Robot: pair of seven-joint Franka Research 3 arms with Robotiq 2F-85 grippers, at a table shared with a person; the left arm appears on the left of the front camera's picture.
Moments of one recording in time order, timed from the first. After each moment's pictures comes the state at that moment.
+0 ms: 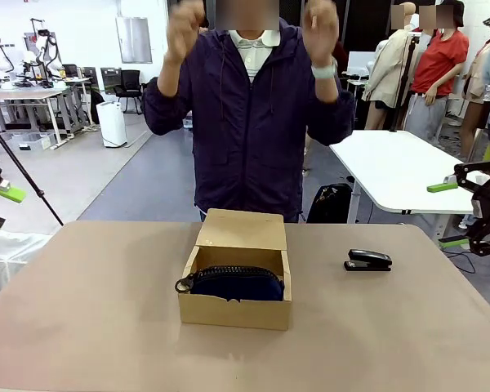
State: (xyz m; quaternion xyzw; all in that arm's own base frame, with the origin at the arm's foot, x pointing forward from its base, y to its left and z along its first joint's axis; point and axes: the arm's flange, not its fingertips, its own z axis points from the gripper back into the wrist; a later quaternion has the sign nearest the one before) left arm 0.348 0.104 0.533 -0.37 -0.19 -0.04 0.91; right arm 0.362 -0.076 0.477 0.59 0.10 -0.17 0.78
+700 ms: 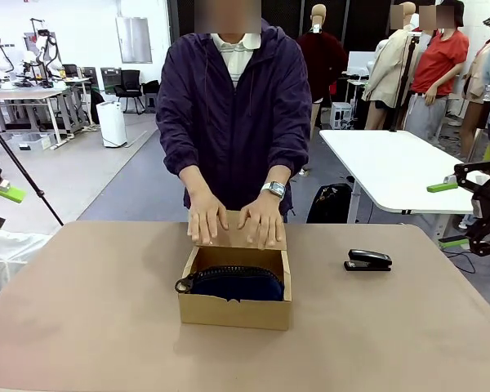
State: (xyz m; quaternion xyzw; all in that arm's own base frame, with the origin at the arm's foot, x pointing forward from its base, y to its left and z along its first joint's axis) left arm 0.348 0.104 0.533 -0.37 -0.19 -0.04 0.91; right arm 0.362 -0.076 0.477 0.59 0.10 -0.17 0.78
